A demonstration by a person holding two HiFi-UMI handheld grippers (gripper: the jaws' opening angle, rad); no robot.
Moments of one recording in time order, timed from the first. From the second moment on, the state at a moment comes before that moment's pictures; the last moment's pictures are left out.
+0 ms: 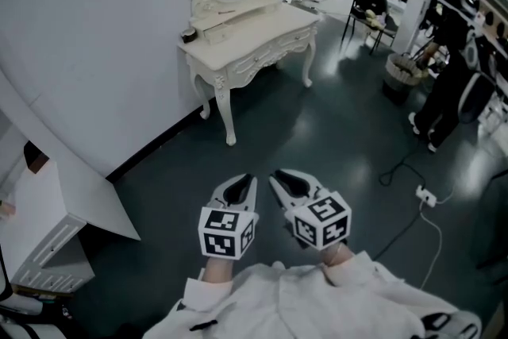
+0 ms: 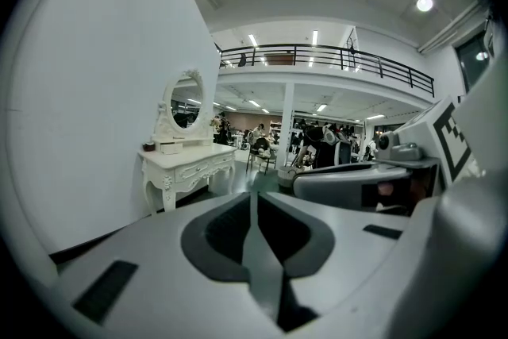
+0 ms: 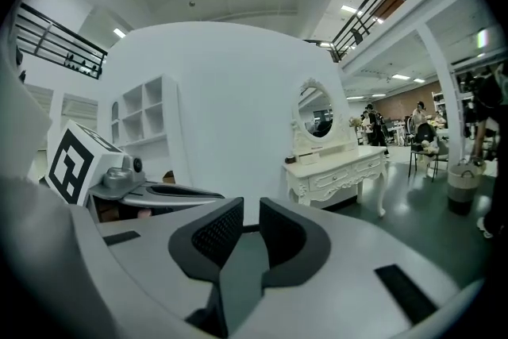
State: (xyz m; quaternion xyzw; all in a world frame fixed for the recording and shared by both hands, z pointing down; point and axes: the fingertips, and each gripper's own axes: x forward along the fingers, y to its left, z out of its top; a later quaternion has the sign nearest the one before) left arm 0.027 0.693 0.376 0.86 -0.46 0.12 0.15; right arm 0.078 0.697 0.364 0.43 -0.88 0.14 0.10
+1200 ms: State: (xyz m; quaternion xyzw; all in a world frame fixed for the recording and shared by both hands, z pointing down) left arm 0.055 0.625 0.421 0.85 -0.47 0.15 0.18; right arm 0.107 0.626 0.403 0.43 -0.88 0.18 0.11
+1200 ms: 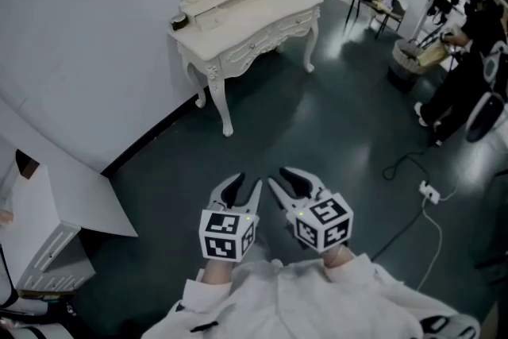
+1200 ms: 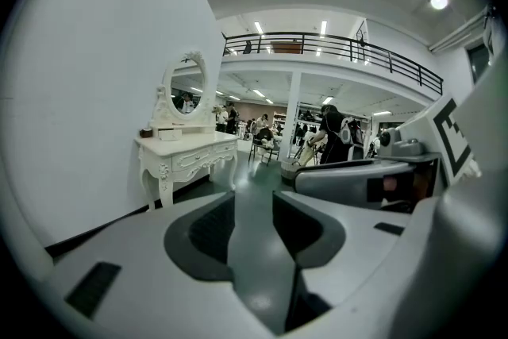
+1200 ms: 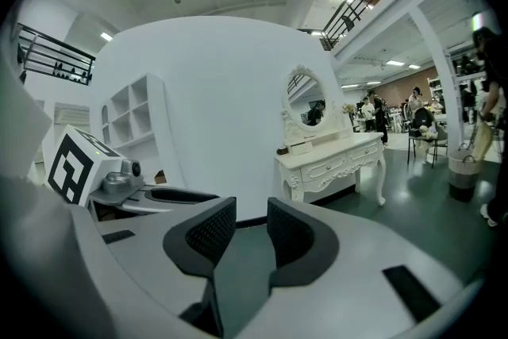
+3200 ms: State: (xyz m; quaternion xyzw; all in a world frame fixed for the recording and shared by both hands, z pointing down) left arm -0.018 0.295 0.425 0.87 -0.43 0.14 0.18; right arm 0.036 0.293 0.407 0.45 -0.87 0.18 0.10
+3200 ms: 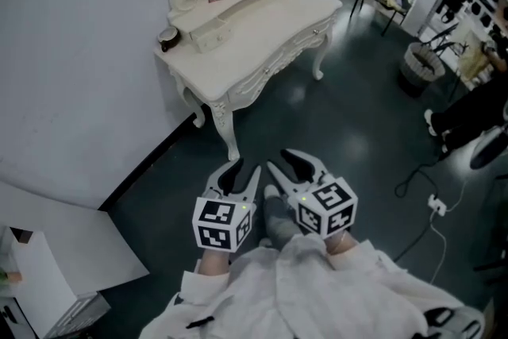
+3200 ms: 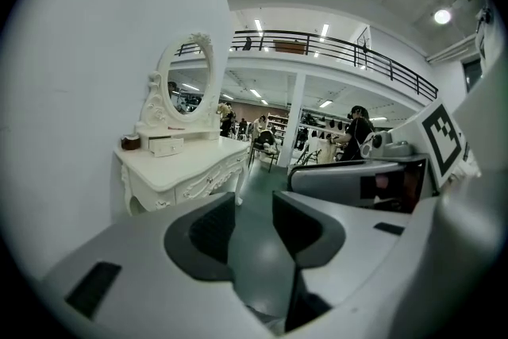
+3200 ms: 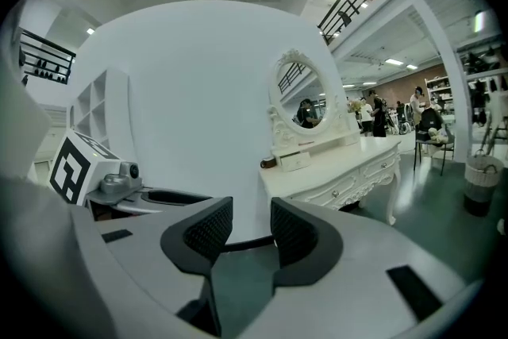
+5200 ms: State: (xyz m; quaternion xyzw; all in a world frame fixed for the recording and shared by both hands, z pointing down) left arm 0.013 0.008 0.424 0.84 -0.48 0.14 0.20; right arm 0.093 0.004 0.411 0.42 -0.88 0.19 0.12
